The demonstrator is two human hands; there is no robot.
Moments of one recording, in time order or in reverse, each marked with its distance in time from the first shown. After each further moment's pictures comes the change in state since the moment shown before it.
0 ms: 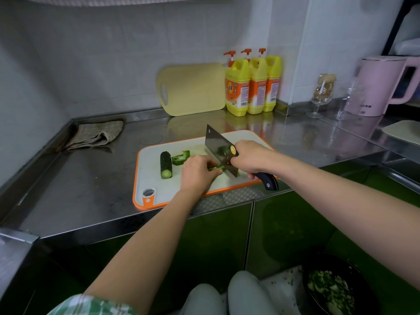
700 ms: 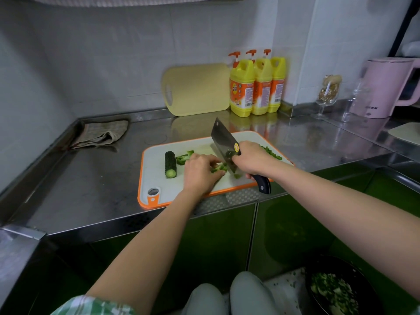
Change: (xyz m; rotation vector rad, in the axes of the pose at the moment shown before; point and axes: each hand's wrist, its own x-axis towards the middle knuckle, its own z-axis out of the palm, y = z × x) left_hand -0.001 -0.002 -0.005 0.064 0.002 0.021; right_hand 0.012 -0.001 0.014 0.157 0.088 0.020
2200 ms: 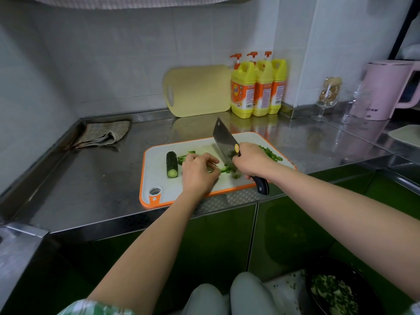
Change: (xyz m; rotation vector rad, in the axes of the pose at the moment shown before) left_hand -0.005 -0.002 0.000 -0.125 0.064 -0.133; right_hand 0.003 0.000 0.005 -0.015 0.034 -0.011
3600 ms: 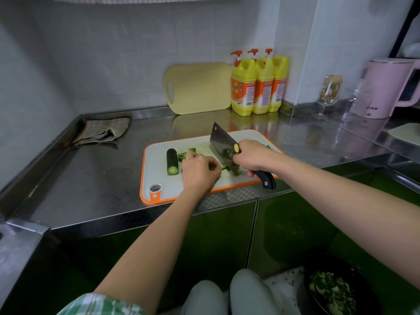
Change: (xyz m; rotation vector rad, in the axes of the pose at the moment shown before) left_hand -0.005 0.010 -0.006 0.218 -0.023 0.001; right_hand -0.010 -0.005 -0.012 -0.007 -0.115 0.006
